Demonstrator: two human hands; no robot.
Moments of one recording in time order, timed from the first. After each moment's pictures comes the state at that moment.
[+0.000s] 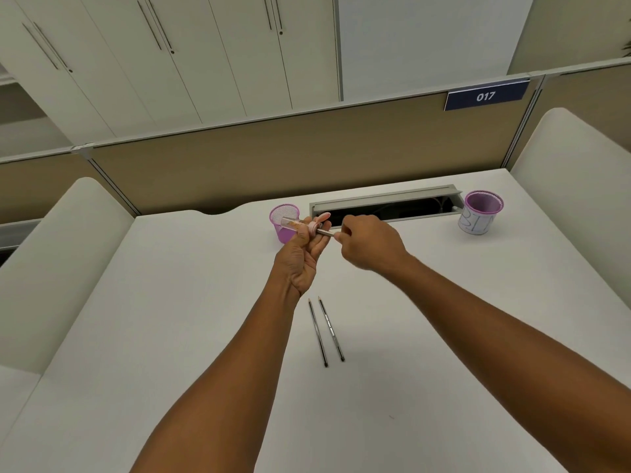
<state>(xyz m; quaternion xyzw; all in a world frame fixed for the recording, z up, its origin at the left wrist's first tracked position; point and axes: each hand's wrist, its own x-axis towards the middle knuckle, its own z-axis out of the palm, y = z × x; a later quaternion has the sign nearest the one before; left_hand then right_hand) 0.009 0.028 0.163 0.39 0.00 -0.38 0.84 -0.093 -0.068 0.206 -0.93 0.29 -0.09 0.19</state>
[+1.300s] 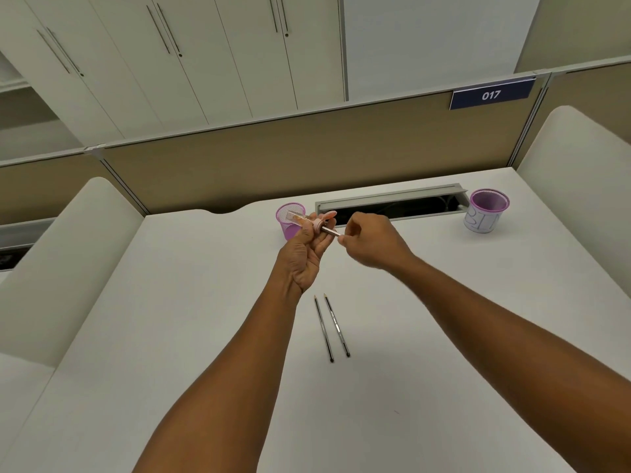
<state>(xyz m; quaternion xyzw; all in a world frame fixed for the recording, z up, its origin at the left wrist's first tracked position) 0.003 0.038 0.174 0.40 -0.02 -0.39 0.83 -0.101 -0.056 0.212 -0.88 0.32 -0.11 0.34</state>
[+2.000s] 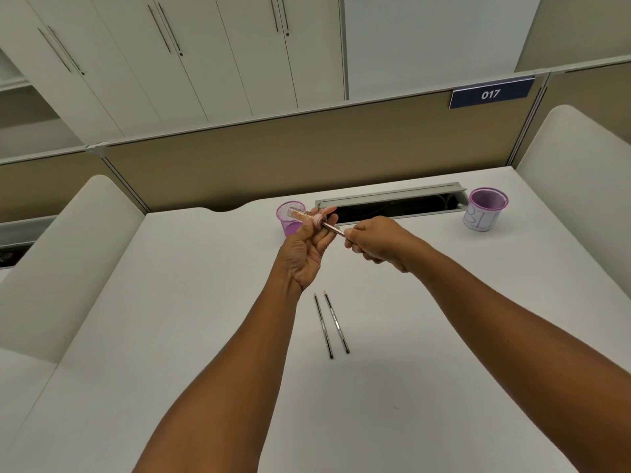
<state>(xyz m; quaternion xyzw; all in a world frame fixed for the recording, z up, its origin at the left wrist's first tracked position) -0.002 0.043 0.179 0.39 -0.04 -0.40 0.83 -0.113 -0.061 0.224 -0.78 0.33 -0.01 0.53</state>
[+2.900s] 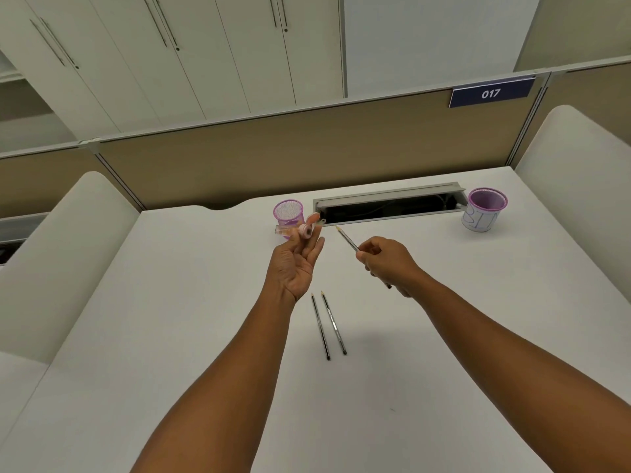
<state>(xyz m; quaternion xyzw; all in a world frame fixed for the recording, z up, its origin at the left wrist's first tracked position) 0.006 0.054 0.156 0.33 0.04 -0.40 0.85 -0.120 -0.080 0.147 -0.77 0.36 -0.11 0.52</state>
